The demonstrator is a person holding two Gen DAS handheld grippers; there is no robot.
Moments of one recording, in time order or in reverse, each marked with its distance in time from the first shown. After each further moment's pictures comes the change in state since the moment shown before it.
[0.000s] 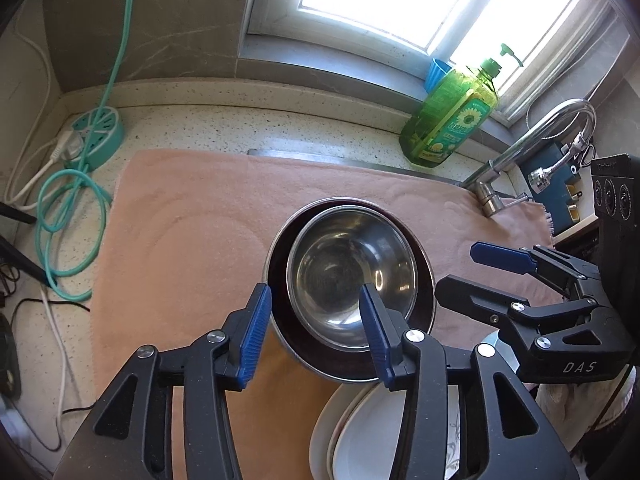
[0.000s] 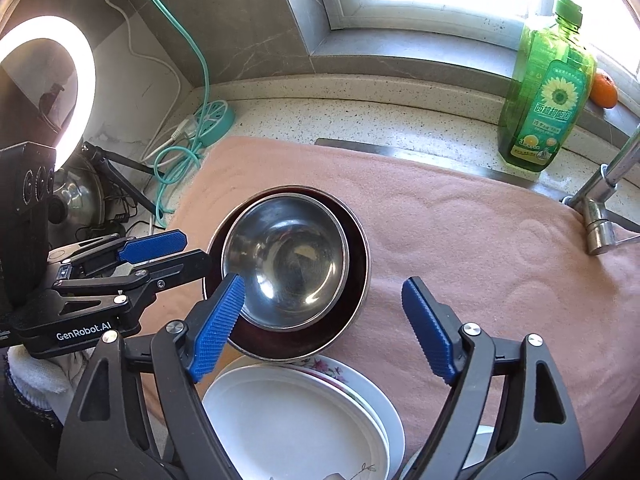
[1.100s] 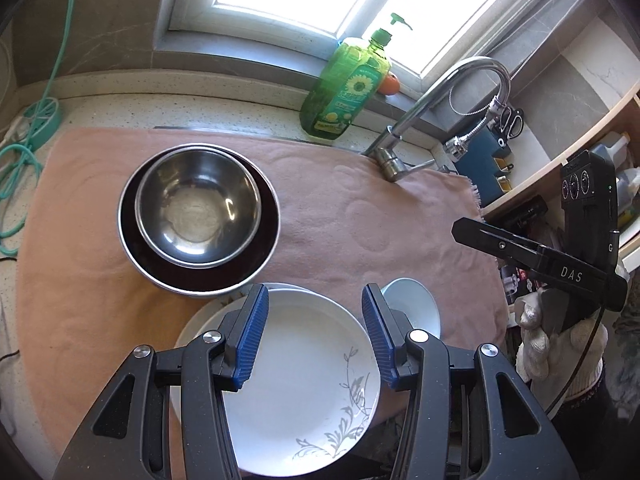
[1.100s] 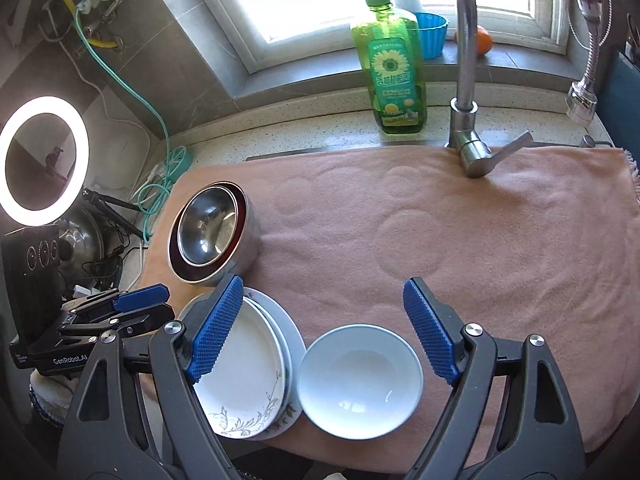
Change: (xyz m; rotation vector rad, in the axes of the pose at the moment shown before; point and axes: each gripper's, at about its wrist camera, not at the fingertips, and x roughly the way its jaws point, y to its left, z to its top) left arm -0.019 -0.093 -0.057 0.046 0.004 -0.206; right arm -0.112 -0.106 -0.093 0.215 -0.123 -0.043
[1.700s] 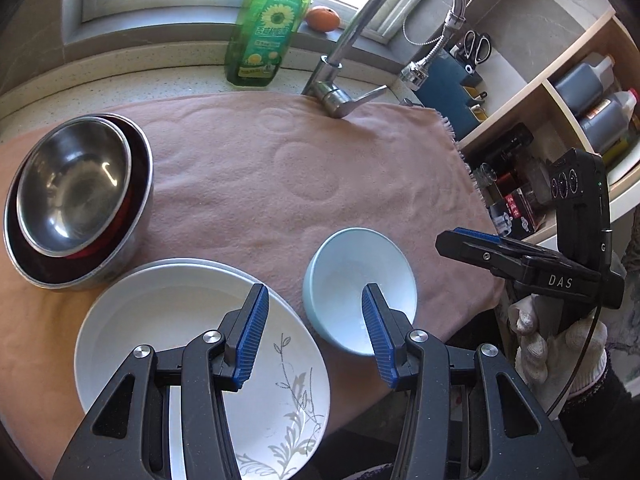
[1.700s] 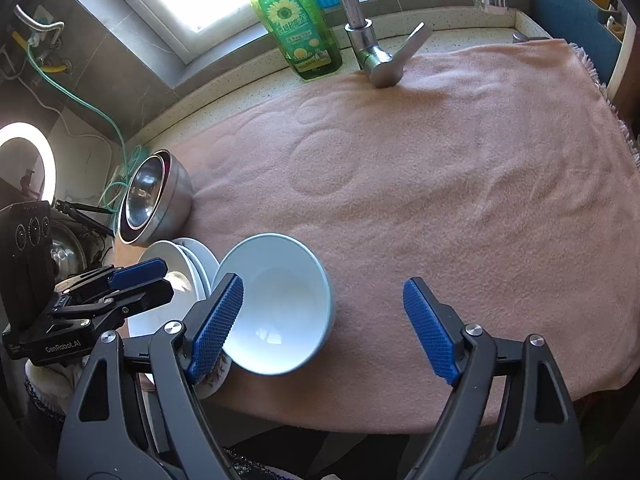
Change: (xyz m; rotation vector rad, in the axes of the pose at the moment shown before) left arm 0.063 -0.060 -0.025 0.165 0.132 -0.044; right arm 0.000 -0.080 -0.079 0.188 0.057 -0.037
